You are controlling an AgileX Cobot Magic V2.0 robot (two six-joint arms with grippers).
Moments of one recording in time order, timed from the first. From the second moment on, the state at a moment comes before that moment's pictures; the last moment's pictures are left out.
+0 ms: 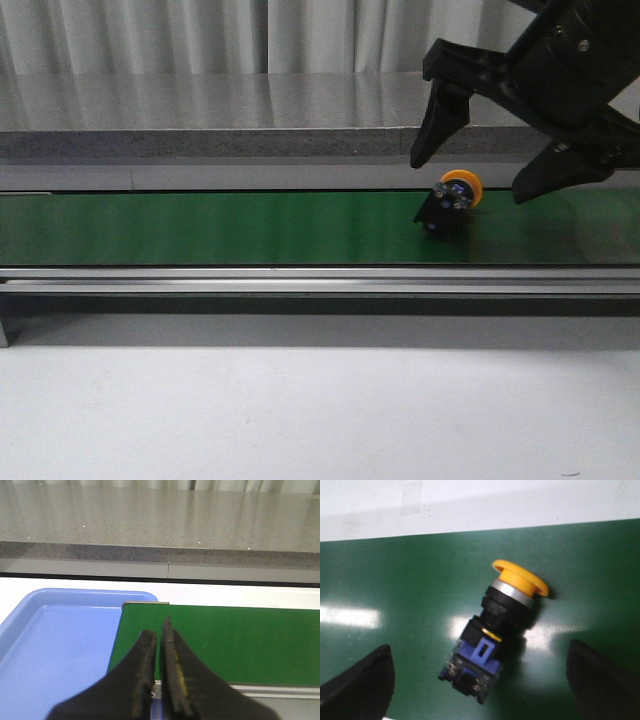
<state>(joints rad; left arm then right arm) -0.05 0.48 -0.28 -0.10 0.07 0.12 0.29 1.59 -1.00 0.50 0.37 0.00</state>
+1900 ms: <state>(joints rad) -0.05 0.48 -0.28 -0.10 0.07 0.12 -0.50 1.65 -1.23 0.21 0.74 -0.57</state>
